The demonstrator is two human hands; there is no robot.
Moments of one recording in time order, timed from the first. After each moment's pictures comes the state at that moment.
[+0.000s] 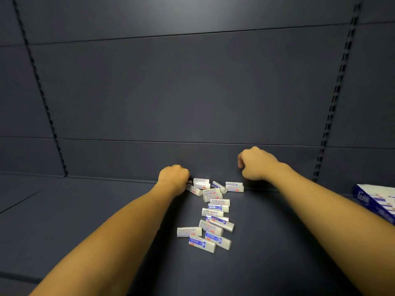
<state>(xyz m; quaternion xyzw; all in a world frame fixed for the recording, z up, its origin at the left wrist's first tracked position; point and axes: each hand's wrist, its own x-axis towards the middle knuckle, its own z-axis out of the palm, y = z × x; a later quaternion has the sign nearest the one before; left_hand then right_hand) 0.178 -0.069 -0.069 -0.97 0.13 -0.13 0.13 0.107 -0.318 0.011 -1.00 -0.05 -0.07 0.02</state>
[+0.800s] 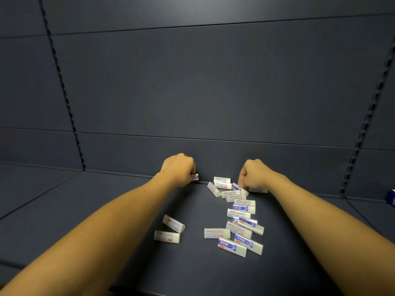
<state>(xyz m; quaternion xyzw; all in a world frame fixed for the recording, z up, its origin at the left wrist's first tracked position) 0.179 -0.011 -0.047 -0.97 0.16 -0.17 0.04 0.160 -0.271 -0.043 -0.98 -0.05 0.00 0.17</state>
